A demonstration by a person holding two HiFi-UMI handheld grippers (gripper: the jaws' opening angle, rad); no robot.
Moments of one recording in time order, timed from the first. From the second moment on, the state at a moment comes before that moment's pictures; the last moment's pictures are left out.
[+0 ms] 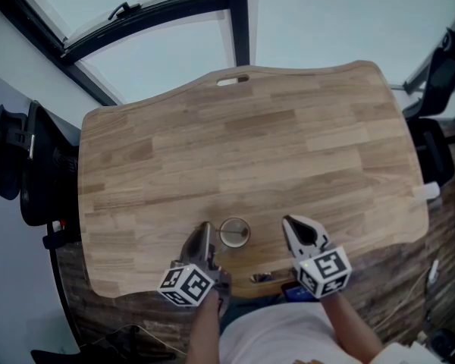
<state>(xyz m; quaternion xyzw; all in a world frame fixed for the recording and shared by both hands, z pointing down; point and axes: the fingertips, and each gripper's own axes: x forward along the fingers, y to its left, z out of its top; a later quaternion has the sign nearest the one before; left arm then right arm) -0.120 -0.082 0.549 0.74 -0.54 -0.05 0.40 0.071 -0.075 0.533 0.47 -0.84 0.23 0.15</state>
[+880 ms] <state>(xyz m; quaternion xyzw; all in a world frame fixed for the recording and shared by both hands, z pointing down) -0.156 -0.092 0.523 0.73 -0.58 -0.07 0.36 0.059 -0.070 0.522 0.49 -0.83 0.22 0.15</state>
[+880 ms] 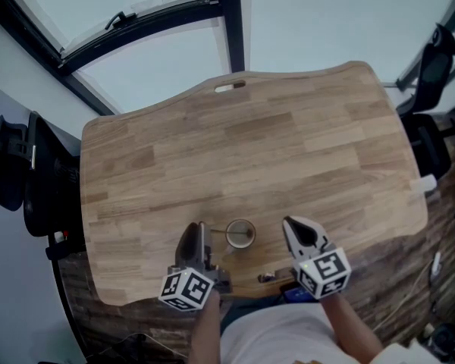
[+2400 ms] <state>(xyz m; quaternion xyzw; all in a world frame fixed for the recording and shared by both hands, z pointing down) -0.150 -0.083 0.462 0.82 -0.51 0.02 0.25 0.020 -0.054 0.446 0.52 -0.83 0.11 0.15</state>
